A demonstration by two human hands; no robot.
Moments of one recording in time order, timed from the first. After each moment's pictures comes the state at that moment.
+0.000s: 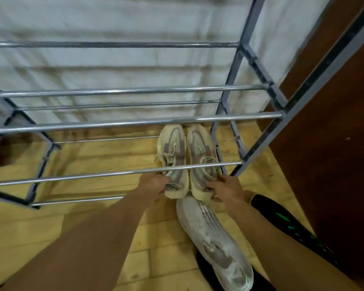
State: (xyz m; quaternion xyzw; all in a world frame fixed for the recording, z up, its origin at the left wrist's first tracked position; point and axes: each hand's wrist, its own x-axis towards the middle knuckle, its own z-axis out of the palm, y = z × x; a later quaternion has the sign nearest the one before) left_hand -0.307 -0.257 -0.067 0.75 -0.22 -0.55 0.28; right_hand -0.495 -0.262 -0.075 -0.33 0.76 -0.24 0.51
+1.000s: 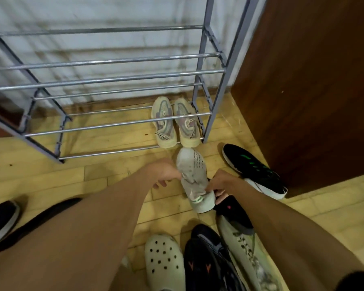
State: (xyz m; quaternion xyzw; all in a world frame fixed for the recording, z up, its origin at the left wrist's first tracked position) left_hand -0.356 -0.103 0.047 0.67 -0.49 -0.54 -0.09; right_hand -0.544 -0.101 -0.013 -0.41 0.71 0.10 0.56
